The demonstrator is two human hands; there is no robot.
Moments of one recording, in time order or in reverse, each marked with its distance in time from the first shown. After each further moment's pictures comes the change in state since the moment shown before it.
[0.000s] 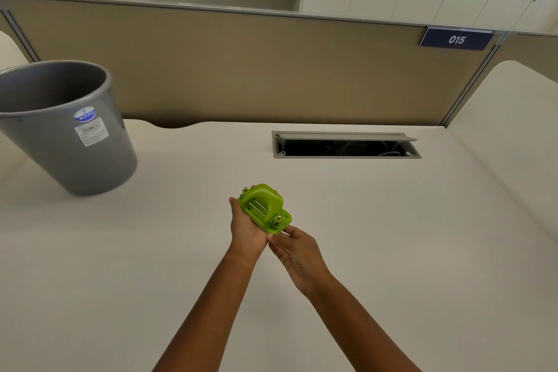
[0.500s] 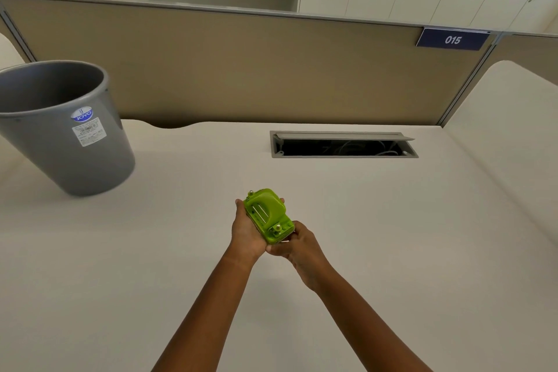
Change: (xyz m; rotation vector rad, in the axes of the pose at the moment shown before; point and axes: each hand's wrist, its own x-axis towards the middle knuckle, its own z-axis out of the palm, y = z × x) left_hand 0.001 -0.005 -0.007 0.052 -0.069 -0.123; right_hand 0.007 -0.005 -0.012 -0.347 -0.033 -0.004
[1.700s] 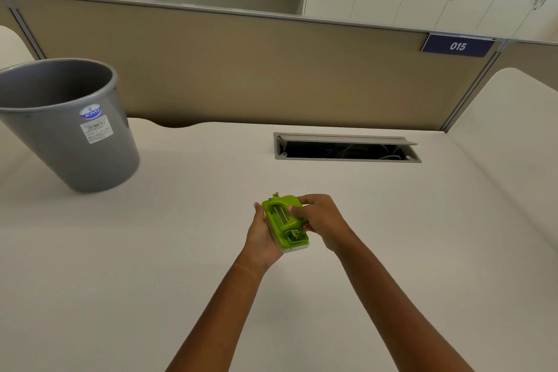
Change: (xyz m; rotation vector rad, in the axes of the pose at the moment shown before) left_hand -0.005 -0.016 0.004 0.040 -0.054 -0.087; right_hand 0.006 -0.063 -0.010 -0.401 0.142 -0.039
